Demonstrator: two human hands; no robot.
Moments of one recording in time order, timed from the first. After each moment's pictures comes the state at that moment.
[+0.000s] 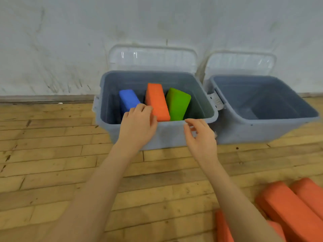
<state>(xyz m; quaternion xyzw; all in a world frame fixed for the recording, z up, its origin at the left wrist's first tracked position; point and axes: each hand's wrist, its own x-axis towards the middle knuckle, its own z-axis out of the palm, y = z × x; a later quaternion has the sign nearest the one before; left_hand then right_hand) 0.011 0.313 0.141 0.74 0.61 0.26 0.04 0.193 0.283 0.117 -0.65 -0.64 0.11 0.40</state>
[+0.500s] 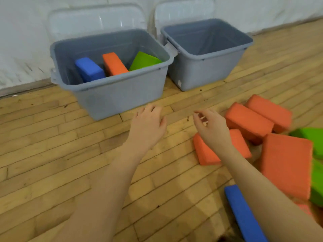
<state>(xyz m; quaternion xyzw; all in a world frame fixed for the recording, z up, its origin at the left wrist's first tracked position) 0.068 0.124 0.100 0.85 0.47 0.20 0.12 0.248 0.057 0.085 -0.75 -0.54 0.07 0.36</state>
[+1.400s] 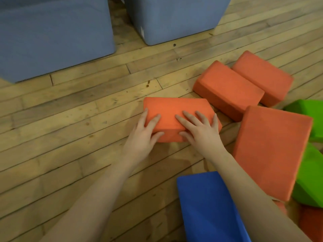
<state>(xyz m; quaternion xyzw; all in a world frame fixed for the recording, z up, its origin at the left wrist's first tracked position) 0.264 0.049 -0.126 0.81 0.50 0.10 0.31 0.458 -0.013 -0.110 -0.72 -0.69 0.06 0.03</state>
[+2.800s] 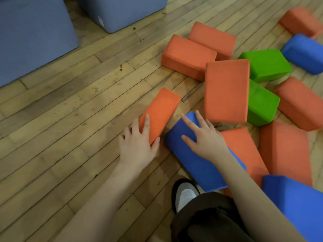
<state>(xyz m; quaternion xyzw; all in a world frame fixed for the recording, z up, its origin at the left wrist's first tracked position) 0.205 -0.063 -0.076 0.90 0.43 0.00 0.09 0.382 -0.175 -0.063 -0.85 -0.51 0.11 0.00</state>
